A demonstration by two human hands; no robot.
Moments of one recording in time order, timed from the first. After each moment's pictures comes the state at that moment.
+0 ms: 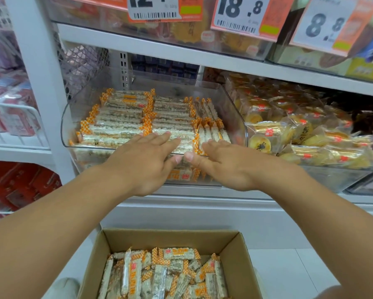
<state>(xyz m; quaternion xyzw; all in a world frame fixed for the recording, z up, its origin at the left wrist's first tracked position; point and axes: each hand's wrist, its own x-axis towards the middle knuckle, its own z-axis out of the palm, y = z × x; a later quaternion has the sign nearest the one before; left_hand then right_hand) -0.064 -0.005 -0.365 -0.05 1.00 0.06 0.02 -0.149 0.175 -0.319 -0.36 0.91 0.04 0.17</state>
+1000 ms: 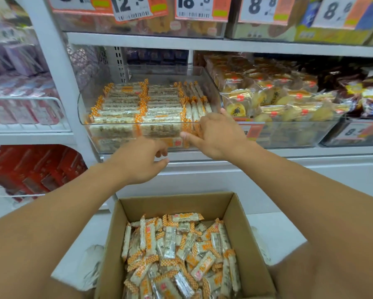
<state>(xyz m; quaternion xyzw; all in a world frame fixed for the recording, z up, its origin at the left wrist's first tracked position) -0.007 0.025 -0.384 -0.01 1.00 0.07 -0.04 -0.137 0.208 -0.364 -0.37 0.92 0.01 -0.10</state>
